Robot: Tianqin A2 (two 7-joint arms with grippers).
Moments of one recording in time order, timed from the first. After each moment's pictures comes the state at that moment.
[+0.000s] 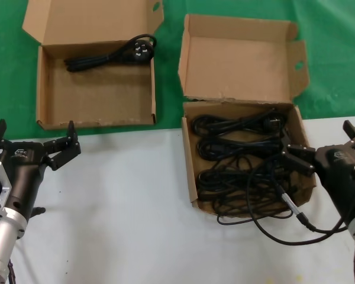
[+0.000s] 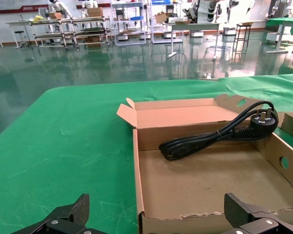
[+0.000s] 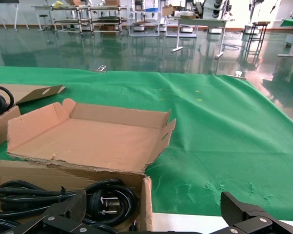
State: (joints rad) left arm 0.00 -0.30 1.60 -1.60 -1.80 0.00 0.00; right arm 0.02 0.30 -1.61 1.60 1.77 -0.02 0.00
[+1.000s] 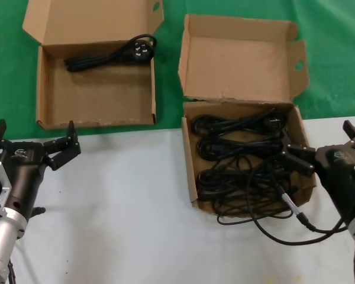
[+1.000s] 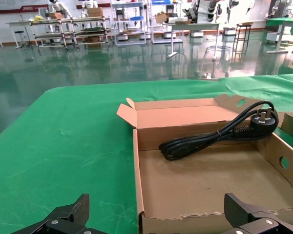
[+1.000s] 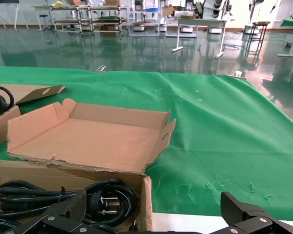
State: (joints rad) left arm 0.00 -0.30 1.60 -1.60 -1.80 0.00 0.00; right arm 0.02 0.30 -1.61 1.60 1.77 -0.02 0.00
